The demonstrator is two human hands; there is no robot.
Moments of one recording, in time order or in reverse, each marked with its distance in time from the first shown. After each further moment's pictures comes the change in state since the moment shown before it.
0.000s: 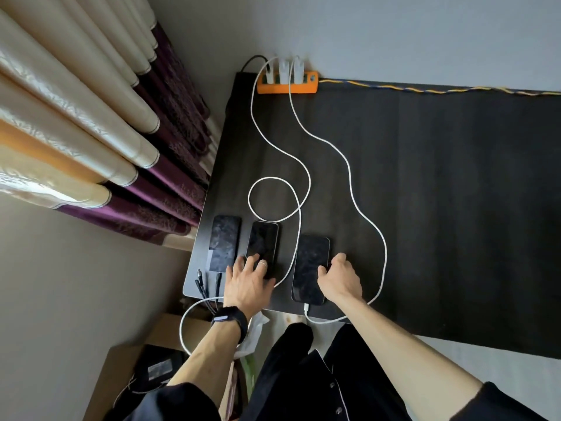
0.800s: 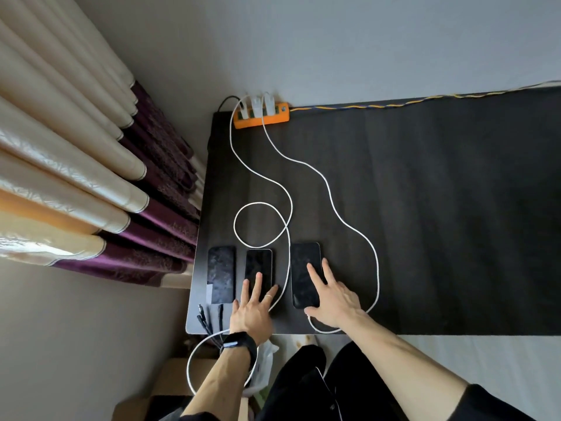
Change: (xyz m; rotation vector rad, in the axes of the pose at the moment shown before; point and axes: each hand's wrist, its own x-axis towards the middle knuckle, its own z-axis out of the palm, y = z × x) left_hand -0.001 -0.003 0.004 0.079 -0.232 0.070; right_hand -0.004 0.014 0.010 -0.356 -0.150 -0.357
